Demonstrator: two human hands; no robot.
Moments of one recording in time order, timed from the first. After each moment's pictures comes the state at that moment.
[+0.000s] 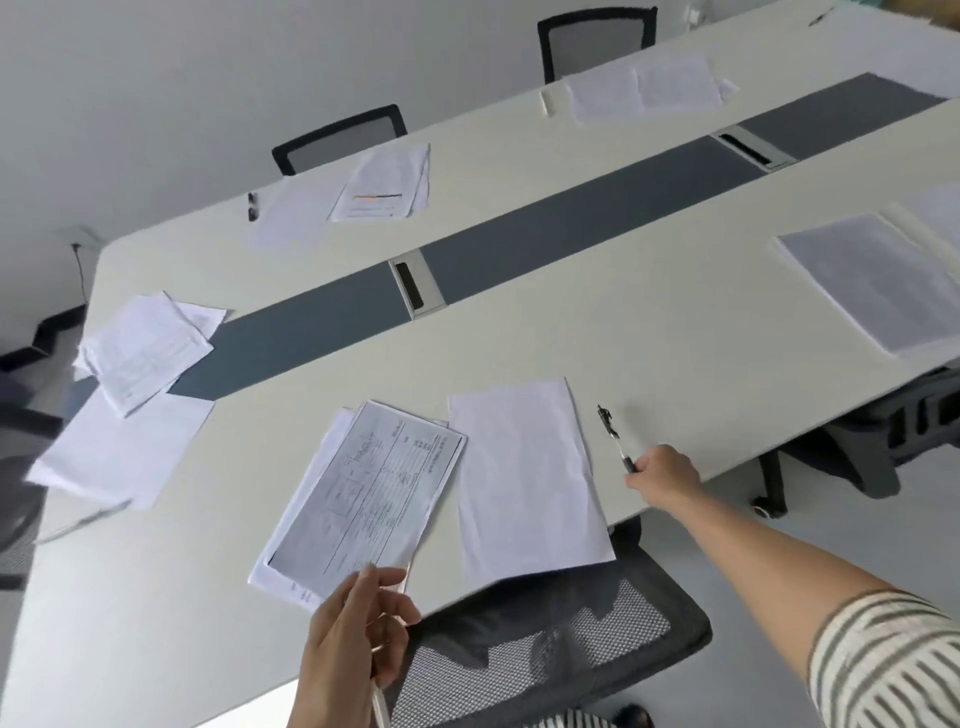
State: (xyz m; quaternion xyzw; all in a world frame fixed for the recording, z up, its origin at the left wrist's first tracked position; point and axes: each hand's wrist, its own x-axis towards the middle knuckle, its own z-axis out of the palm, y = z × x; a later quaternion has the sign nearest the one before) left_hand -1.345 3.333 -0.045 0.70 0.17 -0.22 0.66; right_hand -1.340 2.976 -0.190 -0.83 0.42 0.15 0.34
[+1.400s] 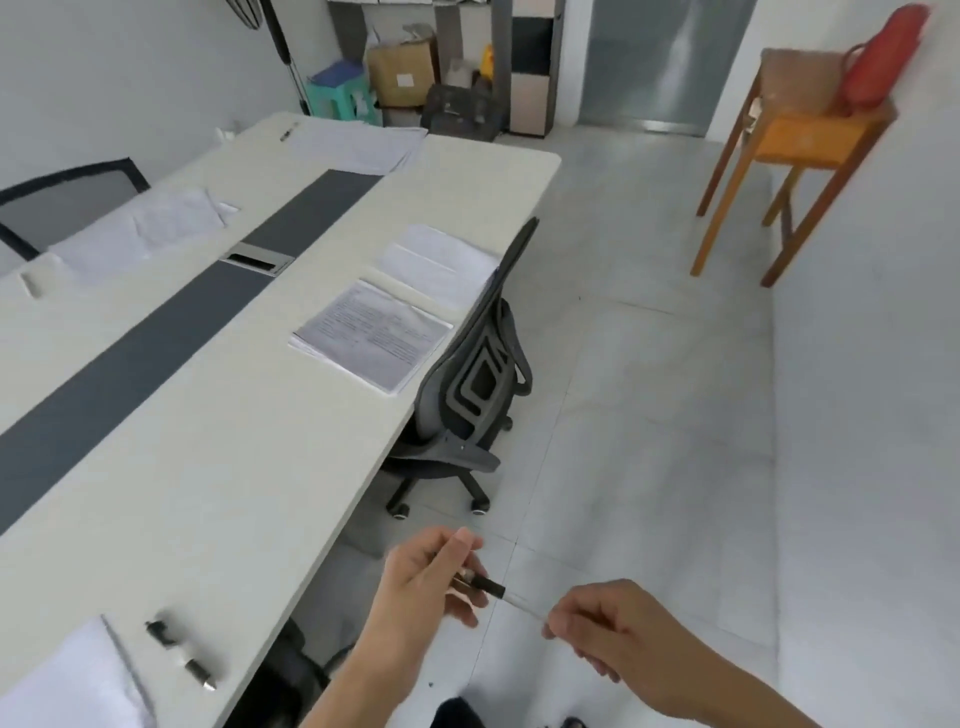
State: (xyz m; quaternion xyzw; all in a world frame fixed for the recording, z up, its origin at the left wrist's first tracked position) left_hand -1.555 2.858 -0.023 0.66 -0.23 -0.54 0.47; right_hand -1.758 2.801 -0.031 -0.63 0.43 -0.03 0.65
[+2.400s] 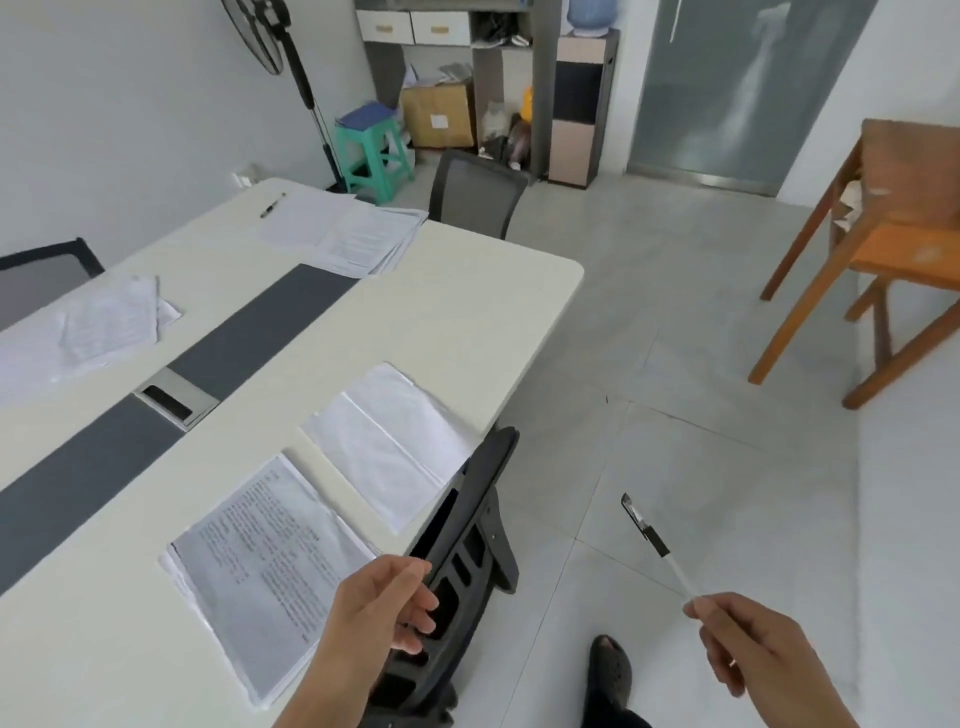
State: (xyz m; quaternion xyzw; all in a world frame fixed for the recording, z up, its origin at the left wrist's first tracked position) left_hand -1.477 2.409 -0.041 0.72 -0.16 -0.47 0.48; right_hand -1.784 2.299 -0.059 -0.56 0.59 -0.20 0.55
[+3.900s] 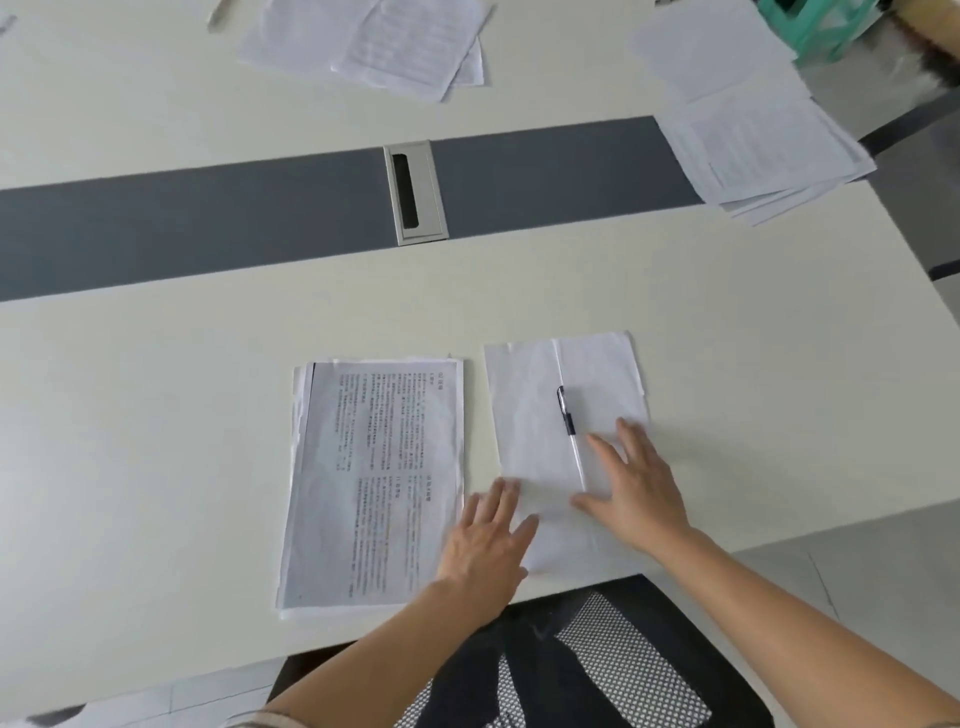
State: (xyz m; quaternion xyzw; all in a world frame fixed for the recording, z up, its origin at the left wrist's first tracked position) left_hand -1.334 2.300 -0.228 0.88 -0.37 -0.30 0.00; right_hand -1.346 2.083 -0.237 -0.96 0.14 0.20 0.13
